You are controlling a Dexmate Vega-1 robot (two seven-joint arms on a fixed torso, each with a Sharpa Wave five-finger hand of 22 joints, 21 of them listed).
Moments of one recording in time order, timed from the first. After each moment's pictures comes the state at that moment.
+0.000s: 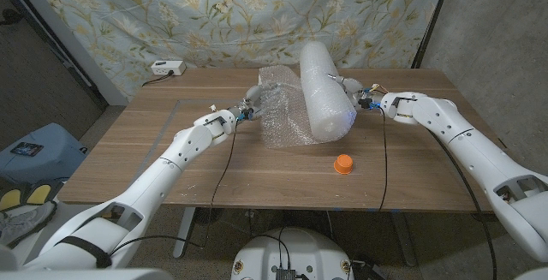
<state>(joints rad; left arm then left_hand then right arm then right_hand) 0.72 0.42 0.39 -1.46 -1.07 0.30 -0.01 0.95 0.17 0.56 -0.16 0.18 0.94 0.04 0.29 0.21 1.01 -0.12 0.61 0.48 0.99 -0.16 0.32 0.19 0.57 0.07 0.39 0.20 -0.61 -0.61 -0.37 -1.43 1.06 -0.56 0.14 0.83 -0.03 0.35 -0.15 0.17 0.72 0.06 0.22 0.27 0.65 0.01 0.69 0.35 0.67 -0.06 0.41 0.41 0.63 0.08 0.22 0.18</state>
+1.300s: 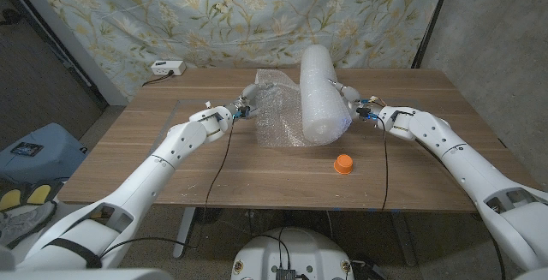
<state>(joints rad) 0.73 0.47 0.38 -1.54 -1.08 0.37 0.09 0.96 0.17 0.55 -0.15 0.18 0.94 0.04 0.28 0.22 1.01 -0.12 0.61 0.50 1.00 -0.16 0.31 0.19 0.57 0.06 0.40 0.20 -0.66 -0.55 -0.34 -1.33 1.17 -0.50 0.30 0.85 0.03 0.31 -0.13 0.18 0.66 0.05 0.20 0.26 0.58 0.03 0.63 0.32 0.61 -0.06 0.39 0.41 0.61 0.08 0.21 0.18</state>
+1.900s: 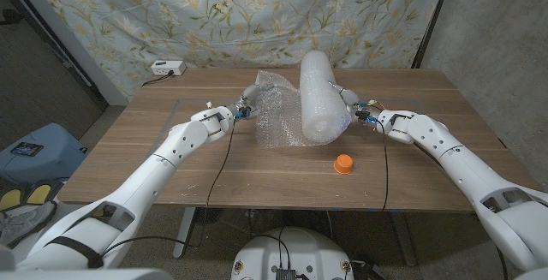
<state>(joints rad) 0.72 0.47 0.39 -1.53 -1.07 0.37 0.10 0.96 0.17 0.55 -0.15 0.18 0.94 0.04 0.27 0.22 1.01 -0.12 0.61 0.51 1.00 -0.16 0.30 0.19 0.56 0.07 0.40 0.20 -0.65 -0.53 -0.35 -1.28 1.17 -0.51 0.35 0.78 0.01 0.28 -0.12 0.18 0.62 0.05 0.20 0.25 0.55 0.03 0.60 0.31 0.59 -0.06 0.38 0.40 0.59 0.09 0.21 0.18</state>
